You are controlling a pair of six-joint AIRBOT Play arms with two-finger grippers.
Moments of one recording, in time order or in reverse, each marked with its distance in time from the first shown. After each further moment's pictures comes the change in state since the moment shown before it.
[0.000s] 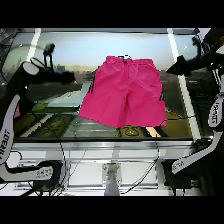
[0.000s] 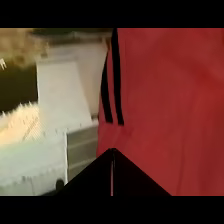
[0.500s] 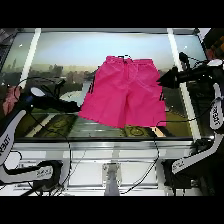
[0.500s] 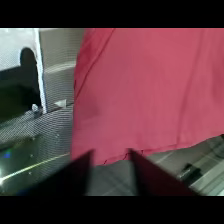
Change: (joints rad) left arm 0.054 0.026 -0.364 -0.122 -0.113 0.145; right arm -0.005 0.041 -0.255 0.192 0.083 -0.082
